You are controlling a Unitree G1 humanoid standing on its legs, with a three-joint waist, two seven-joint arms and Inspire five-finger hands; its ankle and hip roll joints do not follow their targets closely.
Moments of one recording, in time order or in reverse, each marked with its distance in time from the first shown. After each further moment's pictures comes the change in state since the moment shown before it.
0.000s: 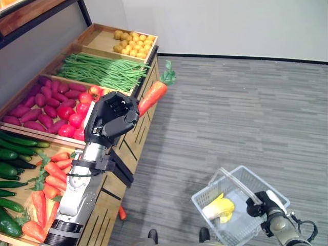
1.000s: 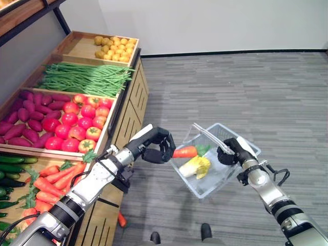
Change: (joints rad) left arm -0.265 0.228 -0.501 0.311 0.383 0.061 -0.097; right arm -0.243 -0.021 0.227 -0.333 0.158 -0.007 0.019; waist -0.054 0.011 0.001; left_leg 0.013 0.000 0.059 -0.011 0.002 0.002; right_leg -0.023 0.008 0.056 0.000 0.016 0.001
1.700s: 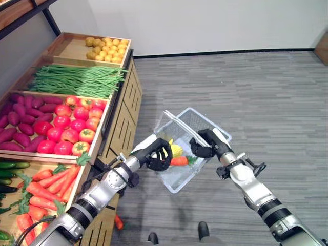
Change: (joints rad) left arm 0.008 -0.201 0.066 0.167 0.304 0.031 0.142; right arm 0.027 0.069 0.057 -0.250 0.147 -0.002 0.082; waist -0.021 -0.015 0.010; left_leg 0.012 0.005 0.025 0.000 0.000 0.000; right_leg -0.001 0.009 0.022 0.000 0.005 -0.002
